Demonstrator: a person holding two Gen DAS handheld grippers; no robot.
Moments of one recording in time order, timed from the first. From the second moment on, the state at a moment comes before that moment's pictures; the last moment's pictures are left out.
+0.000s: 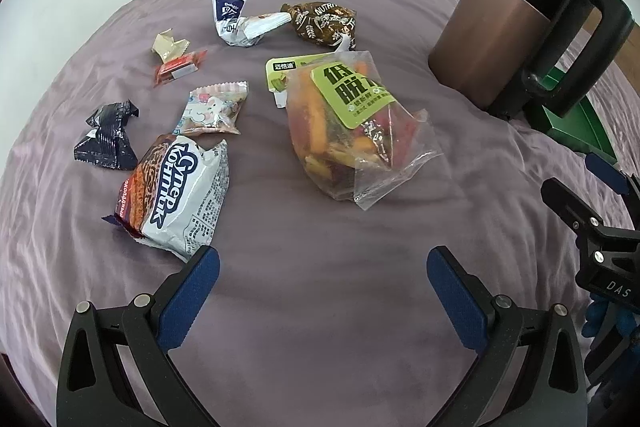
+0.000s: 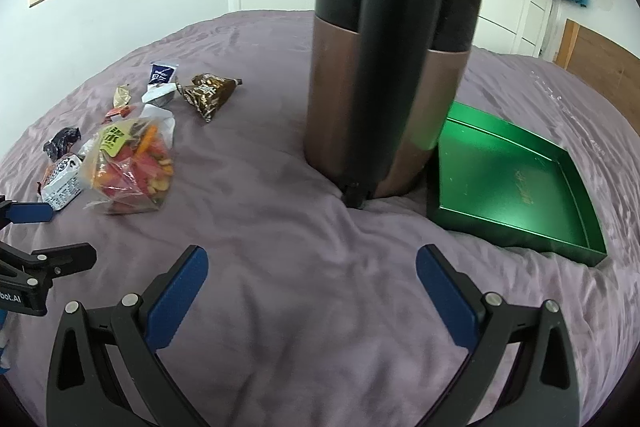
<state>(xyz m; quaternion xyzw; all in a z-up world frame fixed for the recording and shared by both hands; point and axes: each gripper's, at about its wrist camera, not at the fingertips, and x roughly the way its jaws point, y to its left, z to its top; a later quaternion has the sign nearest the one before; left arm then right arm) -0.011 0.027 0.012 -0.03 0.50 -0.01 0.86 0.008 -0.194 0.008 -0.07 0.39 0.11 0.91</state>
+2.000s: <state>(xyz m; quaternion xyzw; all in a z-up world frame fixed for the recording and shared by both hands) -0.035 0.067 0.043 -0.04 0.48 -0.02 0.88 -0.011 -0.158 0.042 -0.08 0.36 0.14 0.92</state>
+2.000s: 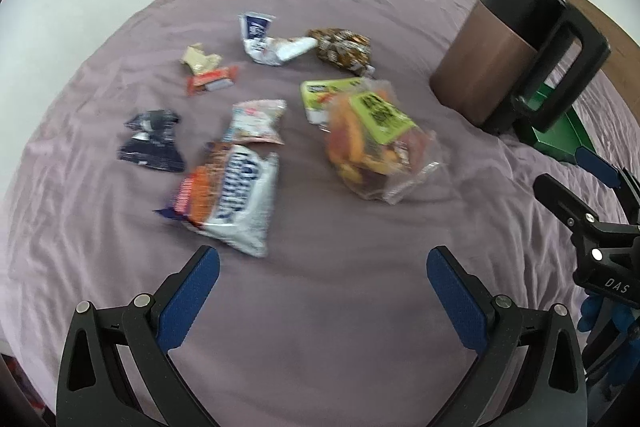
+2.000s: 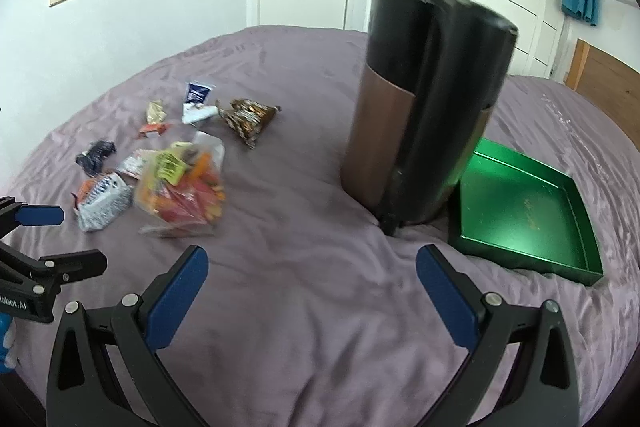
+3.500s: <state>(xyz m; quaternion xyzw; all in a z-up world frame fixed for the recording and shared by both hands) 0.049 0.123 -0.011 0.01 0.52 -0.02 0.85 0.070 -0.048 -0.017 -0.07 0.46 0.26 0.84</state>
